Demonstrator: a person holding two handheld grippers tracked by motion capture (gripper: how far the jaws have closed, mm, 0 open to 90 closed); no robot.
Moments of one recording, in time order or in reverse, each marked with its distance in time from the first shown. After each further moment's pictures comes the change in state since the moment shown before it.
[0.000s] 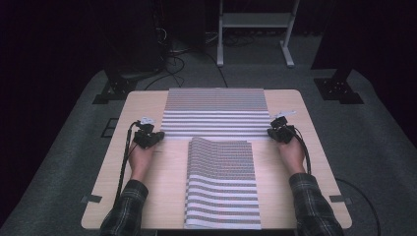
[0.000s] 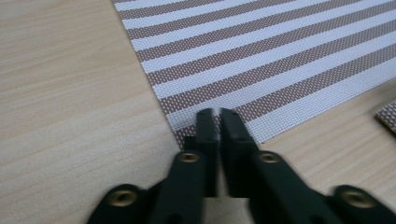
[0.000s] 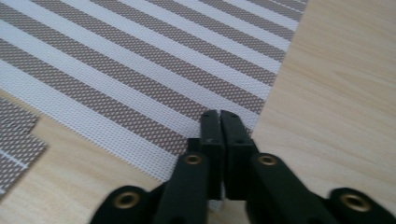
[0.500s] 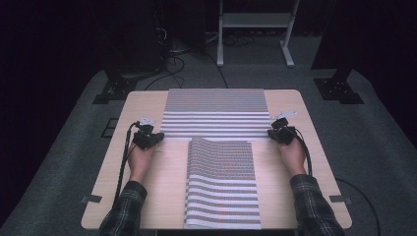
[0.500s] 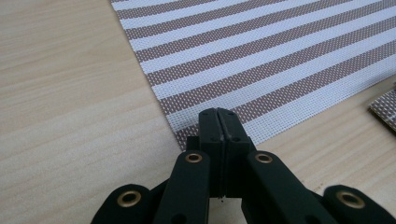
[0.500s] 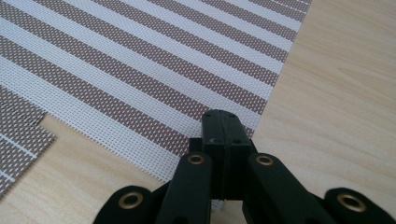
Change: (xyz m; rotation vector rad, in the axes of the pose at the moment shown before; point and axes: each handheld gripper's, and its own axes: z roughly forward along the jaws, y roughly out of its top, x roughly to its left) left arm -0.001 -0.002 -0.001 0.005 -0.008 0.018; right arm -0.001 -0.004 -0.002 -0.007 0.018 -0.006
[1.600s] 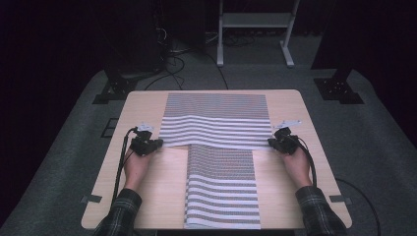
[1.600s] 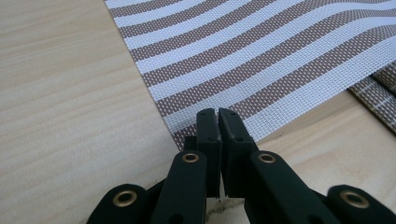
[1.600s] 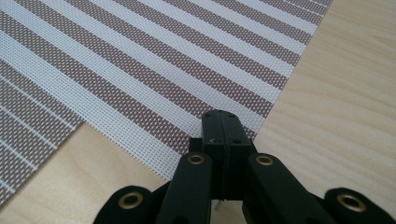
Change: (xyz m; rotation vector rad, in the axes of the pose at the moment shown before) left arm -0.010 -0.014 -0.019 0.034 -0.031 0.012; right arm 0.013 -0.025 -0.023 -0.004 0.078 -0.018
